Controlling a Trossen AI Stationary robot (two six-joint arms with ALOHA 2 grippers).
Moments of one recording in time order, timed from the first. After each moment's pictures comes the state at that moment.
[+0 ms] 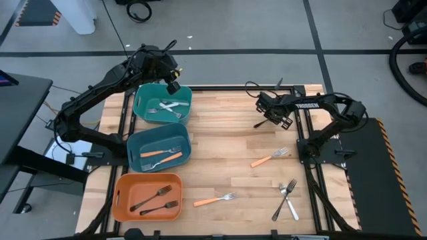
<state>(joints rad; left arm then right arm) 0.63 1.33 1.45 -0.65 -0.20 0.38 -0.67 1.53 0.68 -0.59 0.25 1.58</state>
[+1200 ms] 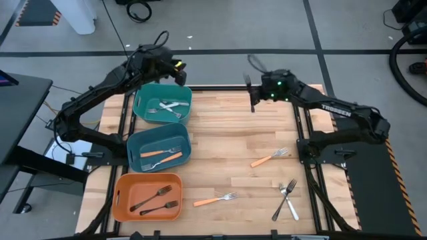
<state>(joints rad) 0.60 1.33 1.45 -0.53 -0.20 -0.14 -0.62 1.14 0.87 -0.26 -0.02 0.47</state>
